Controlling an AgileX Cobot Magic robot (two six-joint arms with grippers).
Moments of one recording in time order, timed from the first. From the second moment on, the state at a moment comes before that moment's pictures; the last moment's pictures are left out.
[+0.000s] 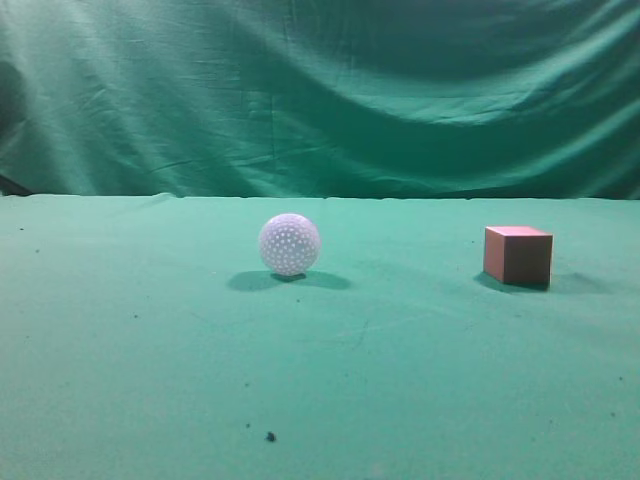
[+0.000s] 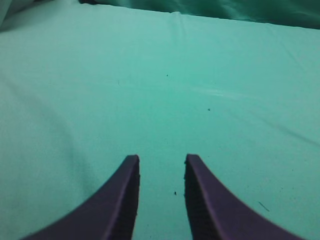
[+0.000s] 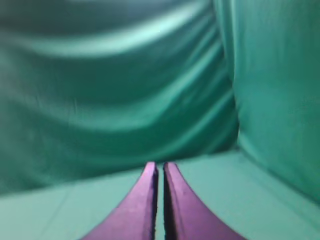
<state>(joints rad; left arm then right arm) -0.08 -0.02 0.03 0.15 0.36 -0.28 0.03 -0.01 0.03 0.21 -0.22 -0.03</state>
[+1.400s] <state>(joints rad) -0.08 -0.02 0.03 0.15 0.36 -0.28 0.22 0.84 -0.59 0.31 0.69 -0.25</state>
